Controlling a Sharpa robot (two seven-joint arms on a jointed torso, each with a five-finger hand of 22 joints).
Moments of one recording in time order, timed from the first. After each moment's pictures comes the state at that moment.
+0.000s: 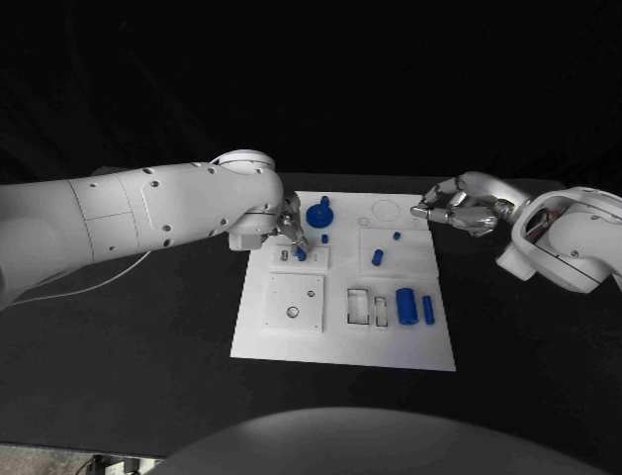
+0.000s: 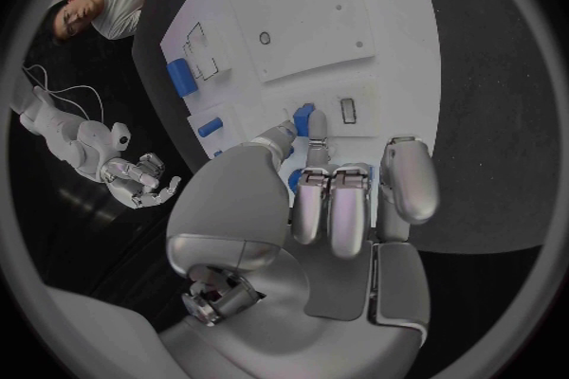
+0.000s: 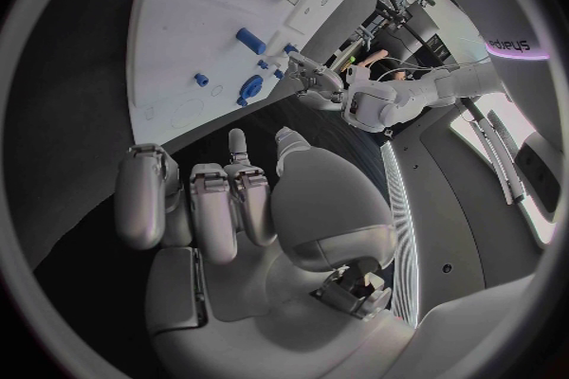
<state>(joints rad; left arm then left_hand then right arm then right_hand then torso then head) 1.39 -0.52 -0.23 1.29 -0.99 0.23 -0.66 1.20 -0.01 0.28 0.10 0.17 1.02 0.04 0.33 0.60 1.47 -0.02 1.57 1.31 1.47 -0.07 1.57 1.31 0.07 1.35 0.05 1.37 1.30 1.34 -0.97 -0.23 1.56 -1.00 -0.24 0.01 1.18 0.13 -0.03 0.29 0.31 0.70 0.13 0.45 0.48 1.47 0.05 1.57 1.31 1.47 0.00 1.57 1.31 0.05 1.38 0.12 1.36 1.31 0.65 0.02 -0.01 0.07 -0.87</state>
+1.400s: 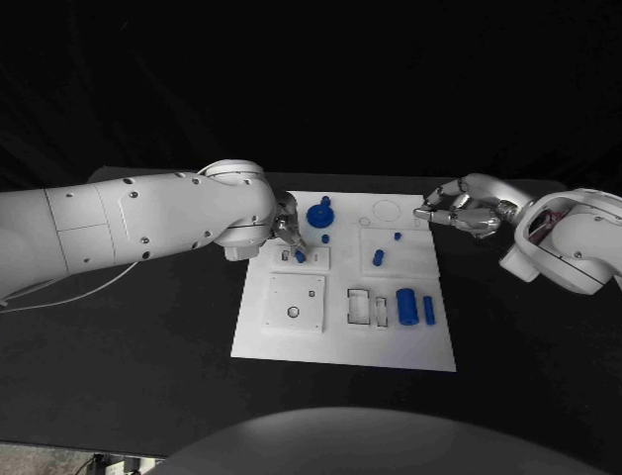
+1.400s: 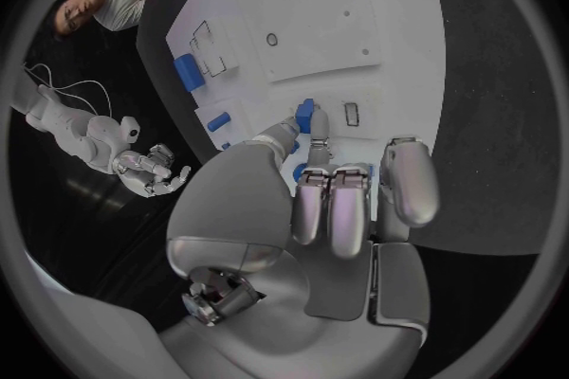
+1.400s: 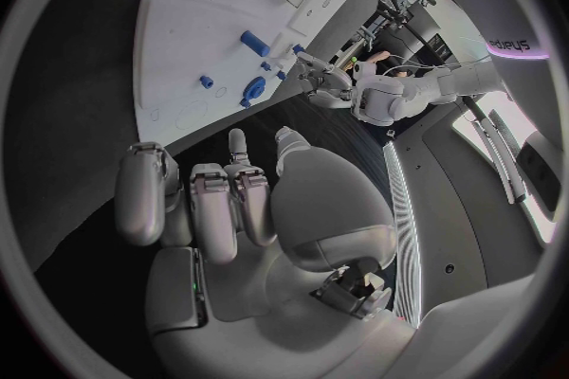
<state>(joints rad) 1.38 -0.61 -0.23 1.42 -1.00 0.09 -0.65 1.26 -0.02 0.30 0.06 0.17 1.03 0.04 0.34 0.62 1.47 -0.03 1.57 1.31 1.47 -0.07 1.57 1.31 0.07 1.36 0.04 1.37 1.31 1.34 -0.97 -0.23 1.55 -1.00 -0.24 0.01 1.18 0.13 -0.03 0.29 0.31 0.70 0.13 0.45 0.48 1.47 0.05 1.57 1.31 1.47 0.00 1.57 1.31 0.05 1.37 0.12 1.34 1.31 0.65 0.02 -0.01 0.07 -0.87</state>
